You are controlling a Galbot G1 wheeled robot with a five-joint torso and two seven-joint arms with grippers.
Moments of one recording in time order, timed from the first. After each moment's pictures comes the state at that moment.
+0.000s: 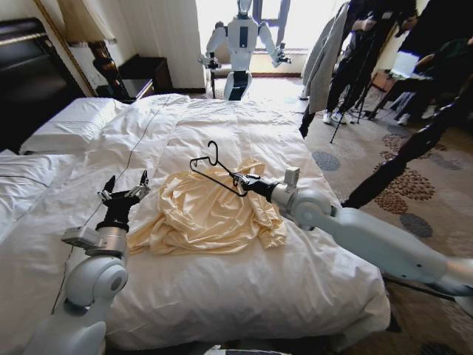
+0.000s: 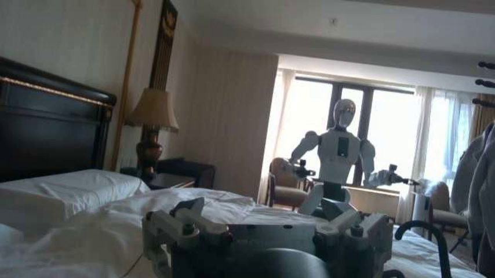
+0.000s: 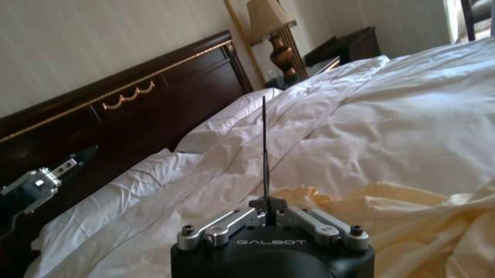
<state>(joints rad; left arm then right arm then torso) 1.39 -1.07 -0.78 -2.31 -0.66 0.08 -0.31 -0.04 0.78 -0.67 1.91 1.50 -0.16 0.16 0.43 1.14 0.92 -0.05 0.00</state>
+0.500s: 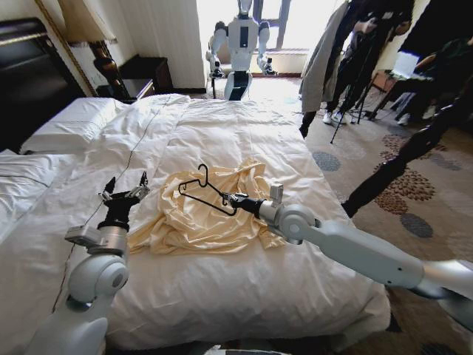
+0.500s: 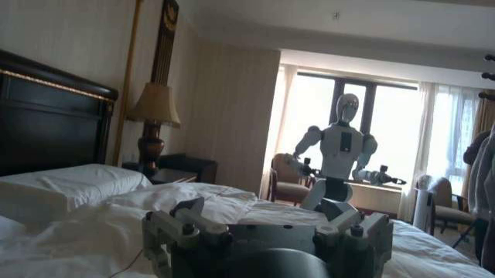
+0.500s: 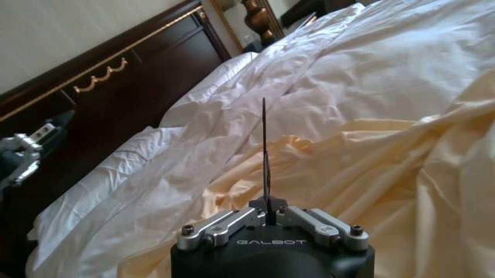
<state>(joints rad) 1.36 -1.07 -0.77 -2.27 -0.66 0.08 -0.31 -0.14 0.74 -0.67 1.90 1.55 -0.18 0.18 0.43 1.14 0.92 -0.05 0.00</state>
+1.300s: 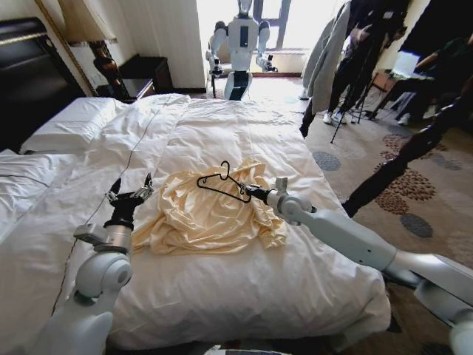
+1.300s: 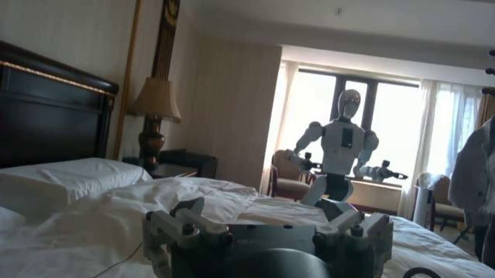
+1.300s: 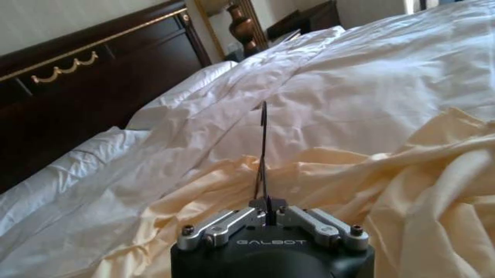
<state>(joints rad) 1.35 -1.09 -0.76 -2.23 -0.65 0.06 -0.28 -0.07 0.86 -0.67 1.65 1.43 -0.20 0.08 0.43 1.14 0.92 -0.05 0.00</state>
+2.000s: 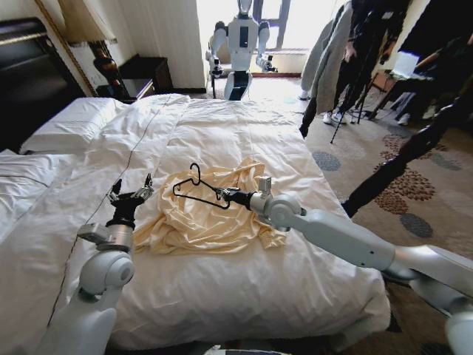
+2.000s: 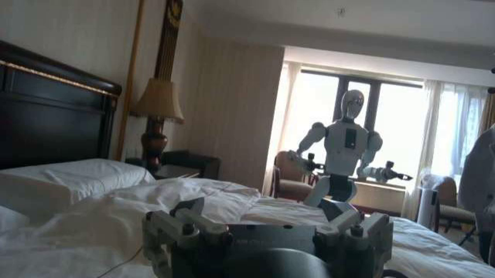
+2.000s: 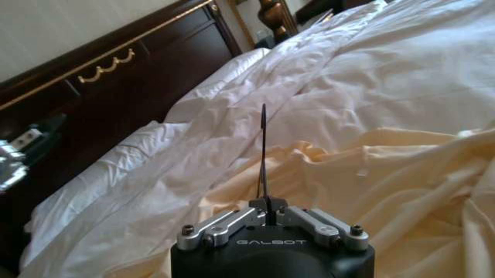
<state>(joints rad) 1.33 -1.10 -0.75 -2.21 -0.64 0.06 -0.28 -0.05 0.93 -0.72 1.69 1.50 -0.20 0.11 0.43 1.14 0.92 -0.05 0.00</state>
